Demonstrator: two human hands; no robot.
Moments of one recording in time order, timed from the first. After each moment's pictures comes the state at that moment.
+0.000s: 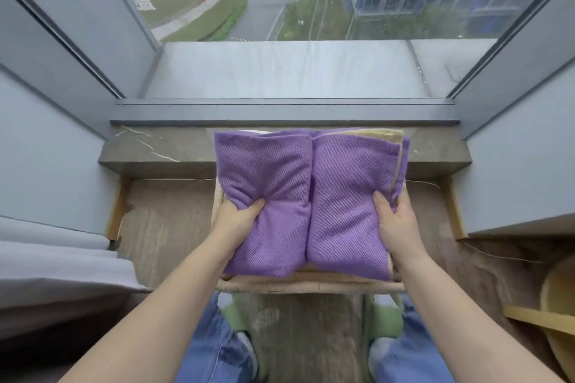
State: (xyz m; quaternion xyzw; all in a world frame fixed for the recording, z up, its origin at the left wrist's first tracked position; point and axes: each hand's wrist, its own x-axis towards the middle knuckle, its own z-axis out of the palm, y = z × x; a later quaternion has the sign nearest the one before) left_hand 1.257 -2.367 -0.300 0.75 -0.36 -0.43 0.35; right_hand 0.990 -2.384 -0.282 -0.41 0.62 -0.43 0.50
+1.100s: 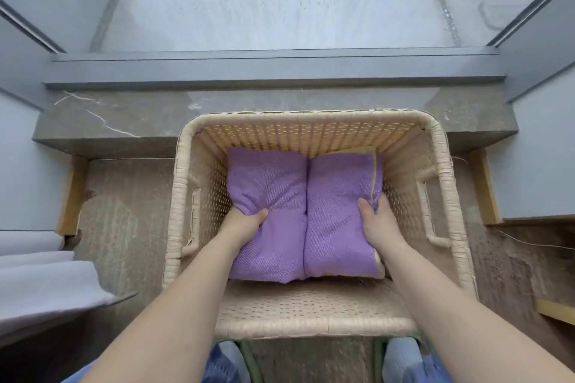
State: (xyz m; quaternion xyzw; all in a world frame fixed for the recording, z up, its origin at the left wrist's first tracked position) left_hand 1.248 -2.397 -0.470 0.77 -0.28 -0.54 0.20; right_hand 0.993 -2.419 -0.466 -0.39 0.75 -0.21 0.50
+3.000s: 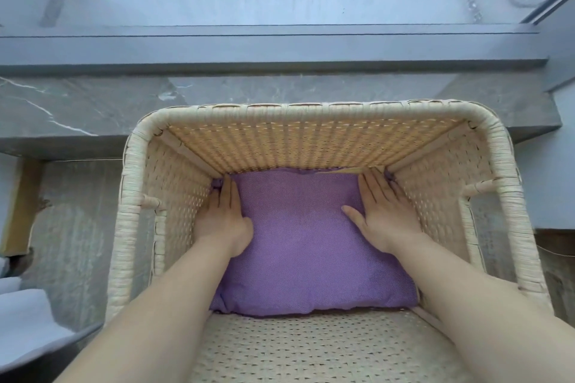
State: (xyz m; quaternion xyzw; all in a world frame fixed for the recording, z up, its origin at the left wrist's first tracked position) left_hand 1.269 -2.442 -0.539 0.71 -0.61 -0.25 -0.23; right_hand 0.981 -2.471 -0.534 -0.77 0.60 0.17 0.16
